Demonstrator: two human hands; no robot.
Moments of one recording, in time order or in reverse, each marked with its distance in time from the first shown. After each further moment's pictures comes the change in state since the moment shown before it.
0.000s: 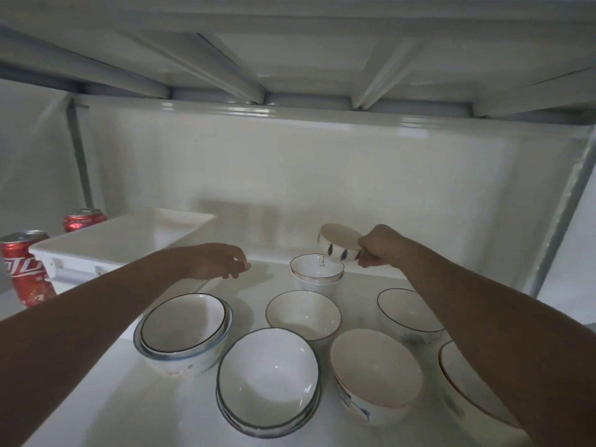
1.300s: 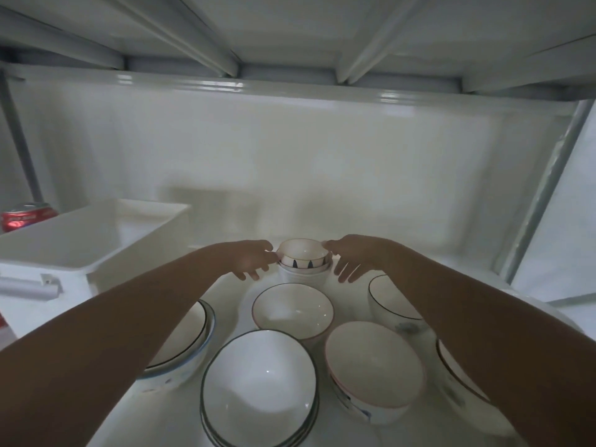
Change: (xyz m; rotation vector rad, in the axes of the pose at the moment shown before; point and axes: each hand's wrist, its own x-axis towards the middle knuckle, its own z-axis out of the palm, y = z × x) left_hand 0.077 0.040 0.057 0.091 -0.130 -0.082; right_hand -0.003 0.013 0.030 -0.087 -0.370 0.066
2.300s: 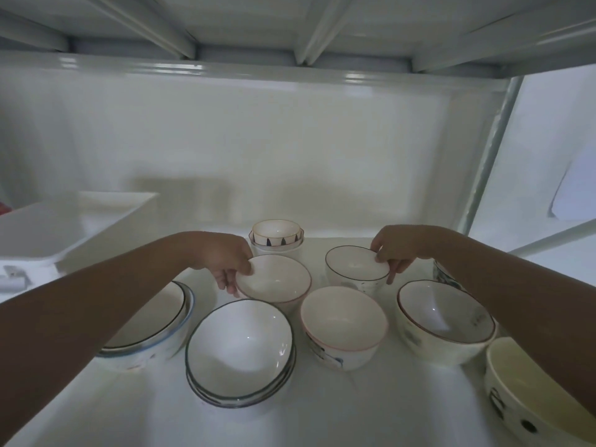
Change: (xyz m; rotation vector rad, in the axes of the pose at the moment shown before) left_hand -0.042 0.001 0.011 0.143 -0.292 0.170; right_hand -0.074 0.090 -0.058 -0.325 0.034 0.078
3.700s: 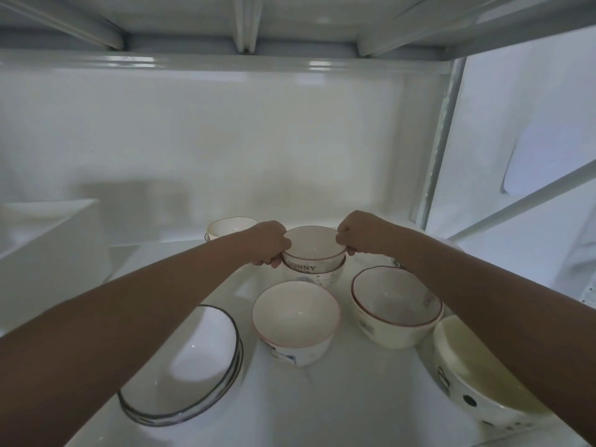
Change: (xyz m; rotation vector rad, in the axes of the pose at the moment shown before) left_hand 0.071 0.108 0.054 0.047 0.234 0.070; right_hand -0.024 0.011 0.012 0.044 0.322 -0.137
